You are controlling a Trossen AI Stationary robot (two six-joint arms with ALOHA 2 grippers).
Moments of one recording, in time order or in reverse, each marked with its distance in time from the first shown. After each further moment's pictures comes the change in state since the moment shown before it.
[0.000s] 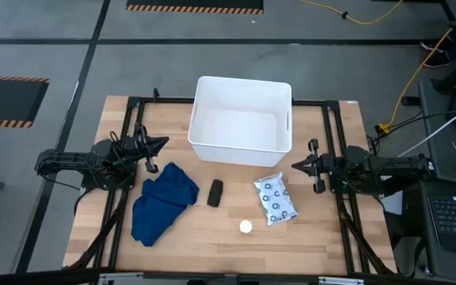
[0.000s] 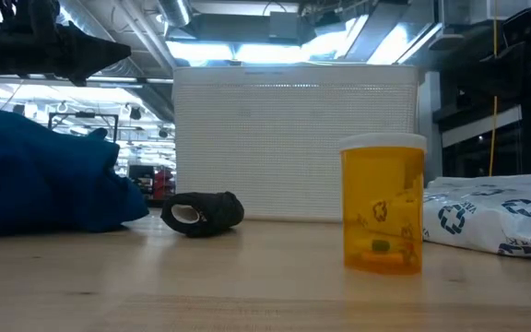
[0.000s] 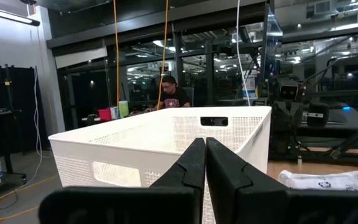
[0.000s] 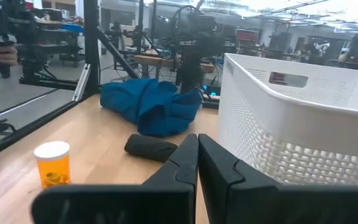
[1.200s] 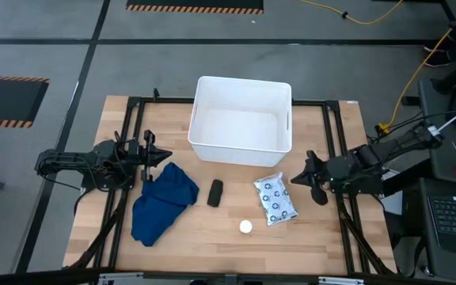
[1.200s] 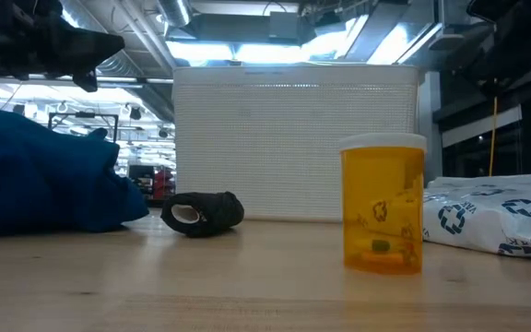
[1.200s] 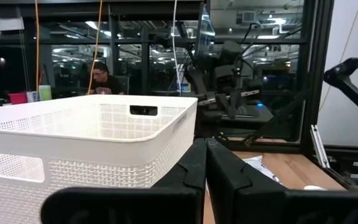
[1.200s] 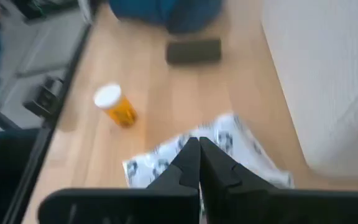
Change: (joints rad) left arm 0.000 0.000 0.000 -0.063 0.277 -0.167; right arm 0.379 0.604 0.538 -0.595 0.236 0.574
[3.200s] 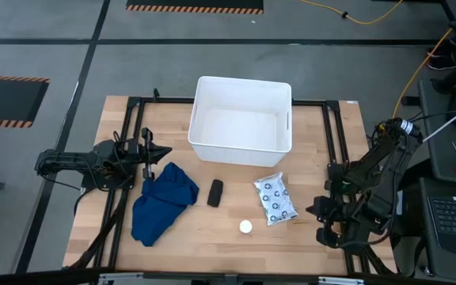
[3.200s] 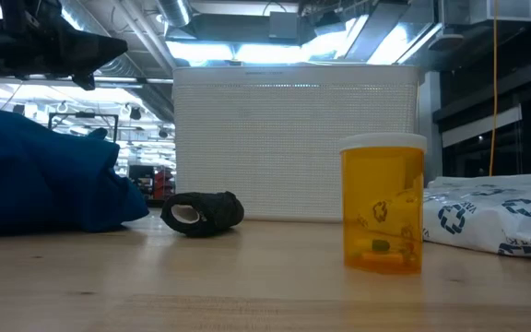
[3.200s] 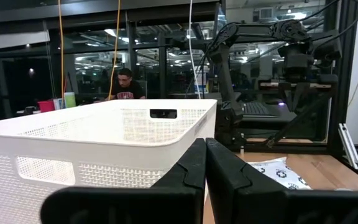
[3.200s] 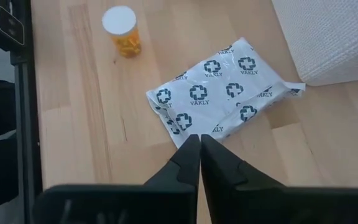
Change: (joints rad) left arm 0.000 0.000 0.000 0.011 -0.076 0.063; right arm 0.631 0.662 0.608 -0.682 0.385 0.749
